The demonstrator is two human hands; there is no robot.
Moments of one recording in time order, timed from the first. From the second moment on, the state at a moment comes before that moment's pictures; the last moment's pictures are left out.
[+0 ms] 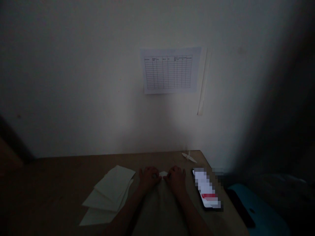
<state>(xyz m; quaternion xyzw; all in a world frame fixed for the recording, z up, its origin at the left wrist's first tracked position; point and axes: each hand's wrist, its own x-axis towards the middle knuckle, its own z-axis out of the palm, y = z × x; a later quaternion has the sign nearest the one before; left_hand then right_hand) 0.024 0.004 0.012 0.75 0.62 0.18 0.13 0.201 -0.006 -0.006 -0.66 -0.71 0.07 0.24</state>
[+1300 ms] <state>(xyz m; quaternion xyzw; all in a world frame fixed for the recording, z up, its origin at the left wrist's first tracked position) 0.009 0.006 0.015 0.78 0.61 0.09 0.14 0.215 -0.007 -0.001 -0.63 -0.72 0.17 0.24</state>
